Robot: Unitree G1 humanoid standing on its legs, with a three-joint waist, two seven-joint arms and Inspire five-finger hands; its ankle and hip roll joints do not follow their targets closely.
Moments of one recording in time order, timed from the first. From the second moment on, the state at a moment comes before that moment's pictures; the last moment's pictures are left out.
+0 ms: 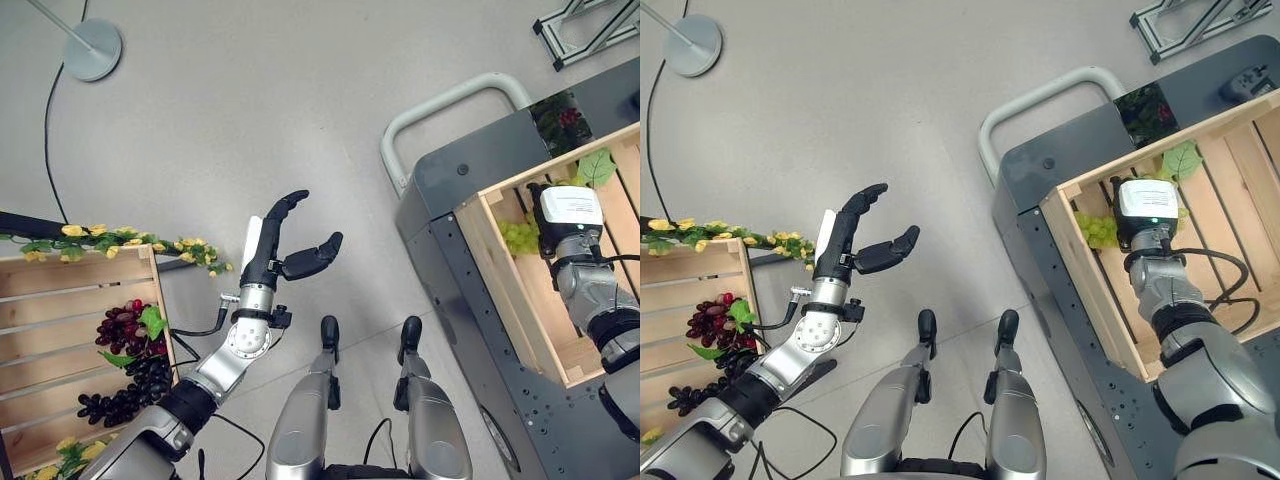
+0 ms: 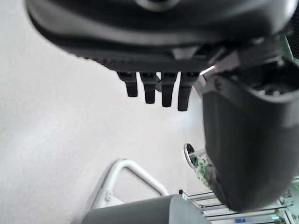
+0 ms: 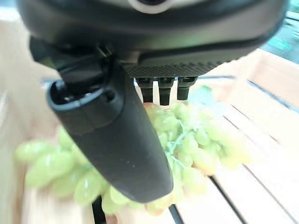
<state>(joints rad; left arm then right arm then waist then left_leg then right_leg) -0.39 0.56 -0.58 0.34 -0.16 -0.35 0.58 -0.85 -0.85 0.76 1.04 -0.63 0.04 -0.36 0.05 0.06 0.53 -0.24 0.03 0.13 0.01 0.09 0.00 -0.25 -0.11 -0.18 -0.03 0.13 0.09</state>
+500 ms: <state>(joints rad) -0.40 0.57 -0.58 0.38 -0.17 -0.38 0.57 -0.90 -0.90 0.85 1.01 -0.74 -0.05 -0.18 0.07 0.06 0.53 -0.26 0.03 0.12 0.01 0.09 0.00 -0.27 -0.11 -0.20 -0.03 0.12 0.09</state>
